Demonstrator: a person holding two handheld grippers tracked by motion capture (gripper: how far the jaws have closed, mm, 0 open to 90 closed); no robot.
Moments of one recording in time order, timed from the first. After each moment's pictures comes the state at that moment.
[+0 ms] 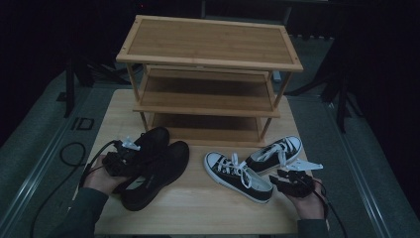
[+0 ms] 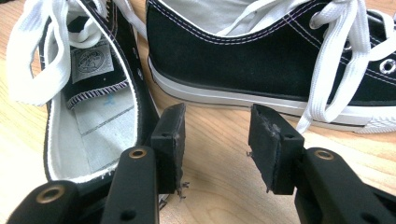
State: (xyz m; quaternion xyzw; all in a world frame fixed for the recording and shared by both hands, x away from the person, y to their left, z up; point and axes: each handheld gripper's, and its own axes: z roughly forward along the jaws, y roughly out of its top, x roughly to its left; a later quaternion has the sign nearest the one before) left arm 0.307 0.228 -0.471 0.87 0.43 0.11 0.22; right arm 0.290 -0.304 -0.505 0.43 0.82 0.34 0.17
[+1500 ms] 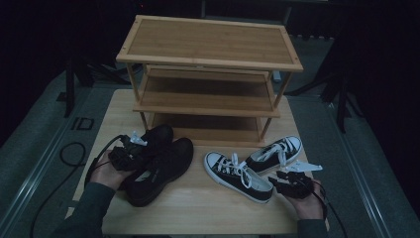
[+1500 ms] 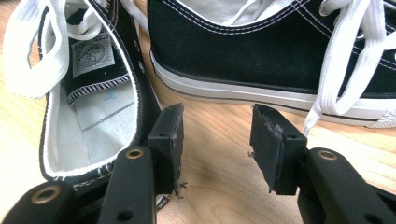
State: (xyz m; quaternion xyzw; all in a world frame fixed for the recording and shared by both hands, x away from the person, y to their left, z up) left arm 0.315 0.207 -0.455 0.87 0.42 0.14 0.22; right arm 0.289 -0.305 -0.512 0.43 0.82 0.34 0.16
